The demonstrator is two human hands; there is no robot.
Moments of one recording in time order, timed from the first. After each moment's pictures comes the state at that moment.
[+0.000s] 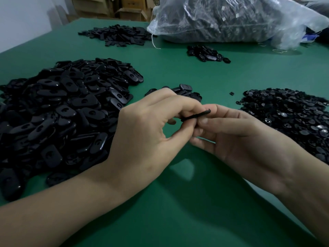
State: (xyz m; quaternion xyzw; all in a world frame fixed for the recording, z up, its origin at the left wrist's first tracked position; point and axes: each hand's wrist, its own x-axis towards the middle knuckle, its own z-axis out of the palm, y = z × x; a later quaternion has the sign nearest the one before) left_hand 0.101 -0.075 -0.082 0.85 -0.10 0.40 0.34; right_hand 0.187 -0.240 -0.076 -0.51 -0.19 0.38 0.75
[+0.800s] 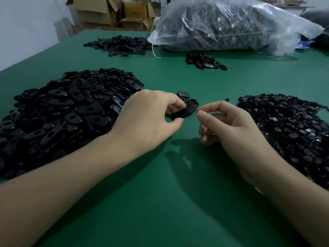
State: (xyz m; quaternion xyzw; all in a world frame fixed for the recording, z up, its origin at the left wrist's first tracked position) left_hand 0.134 -0.055 -0.060 0.94 -0.01 0.23 0.24; right_hand 0.193 -0.236 -0.086 -0.71 -0.20 0.11 0.67
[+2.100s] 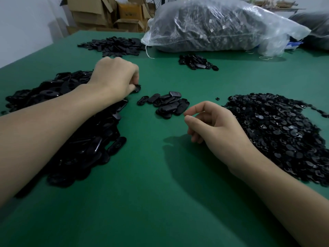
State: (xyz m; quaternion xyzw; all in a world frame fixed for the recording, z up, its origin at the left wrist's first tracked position) left_hand 0.209 0.033 -0.039 0.98 0.08 0.19 -0.06; right_hand 0.203 -0.240 -0.098 -0.77 -0.26 0.06 0.58
